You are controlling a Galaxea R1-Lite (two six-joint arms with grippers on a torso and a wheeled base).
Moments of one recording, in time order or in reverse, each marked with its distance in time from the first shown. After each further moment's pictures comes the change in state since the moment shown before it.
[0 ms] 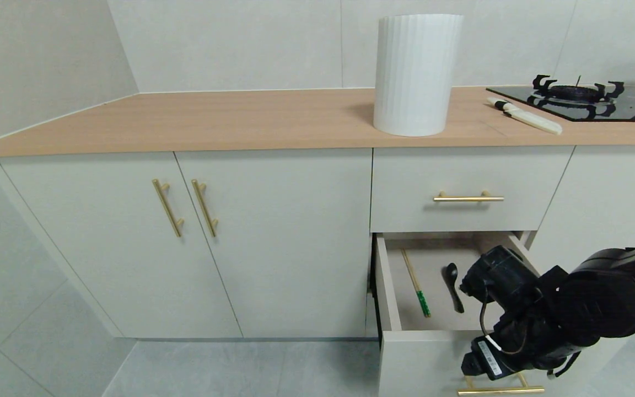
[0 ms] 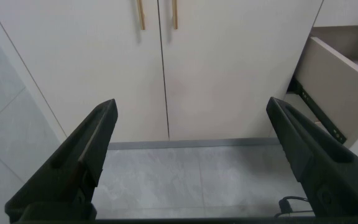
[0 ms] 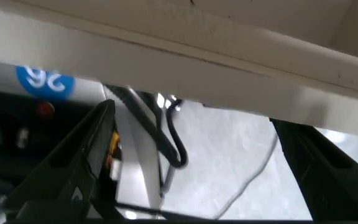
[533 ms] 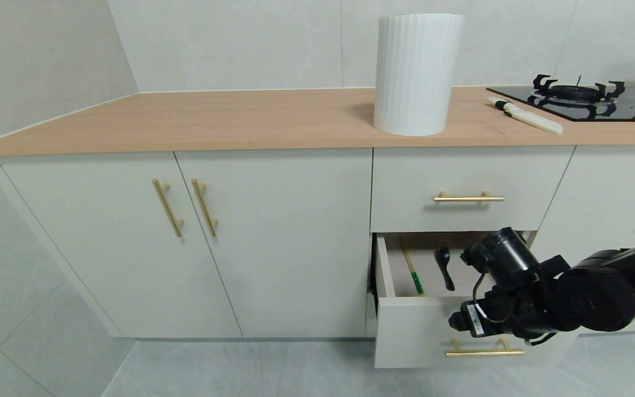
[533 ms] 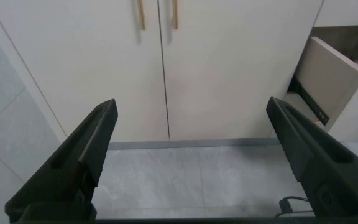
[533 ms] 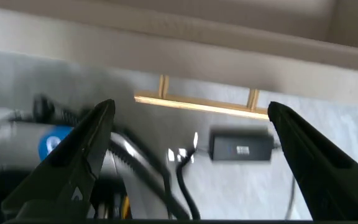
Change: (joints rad) left arm 0.000 0.000 0.000 0.000 0.000 0.000; right arm -0.062 0.041 0.012 -0.291 -0.070 -0.002
